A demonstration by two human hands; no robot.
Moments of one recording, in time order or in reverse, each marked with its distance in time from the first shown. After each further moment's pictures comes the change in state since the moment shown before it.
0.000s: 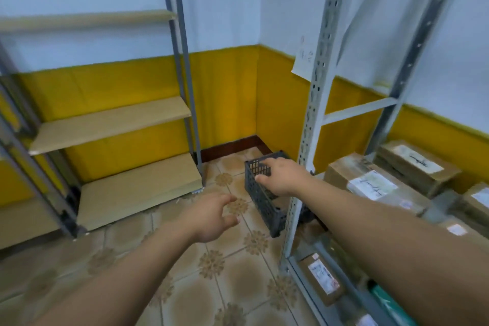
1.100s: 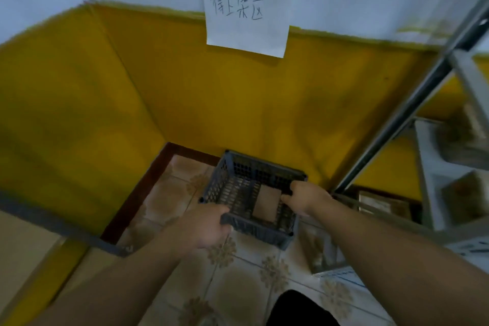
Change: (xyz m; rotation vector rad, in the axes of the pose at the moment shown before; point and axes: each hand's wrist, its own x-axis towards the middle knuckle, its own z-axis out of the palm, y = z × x) left_hand 0.648 -0.161 -0.098 0.288 -0.625 0.535; right_hand 0.466 0.130 0.042 0.430 -0.200 0.947
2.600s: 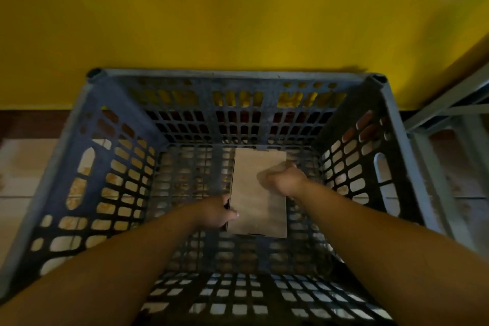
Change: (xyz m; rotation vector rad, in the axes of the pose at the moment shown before) left_hand 0.703 -0.174 0.290 -0.135 -0.417 0.033; right_hand 0.646 0.117 0.375 1.013 0.039 0.475
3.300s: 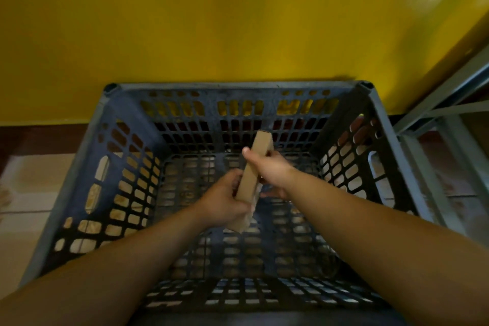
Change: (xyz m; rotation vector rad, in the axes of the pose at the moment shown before) left_hand -0.052 0.030 -0.012 -0.346 0.207 0.351; right_hand -0.061 -0.056 0.010 0.359 -0.062 -0.099
